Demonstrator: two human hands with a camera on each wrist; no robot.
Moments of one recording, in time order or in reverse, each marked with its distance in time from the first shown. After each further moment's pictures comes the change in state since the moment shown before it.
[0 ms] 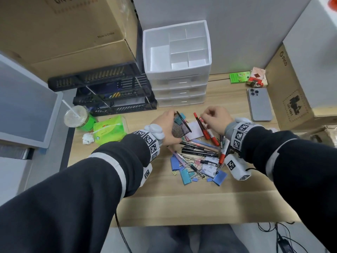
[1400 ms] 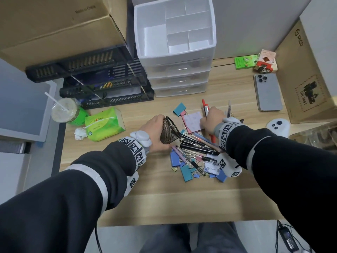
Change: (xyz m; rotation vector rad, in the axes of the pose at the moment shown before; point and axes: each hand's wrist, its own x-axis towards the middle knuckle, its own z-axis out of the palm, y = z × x) left_hand -0.018 -0.042 0.028 0.010 -0.108 -0.029; right_hand 0.037 0.041 0.052 -0.445 -0.047 0.294
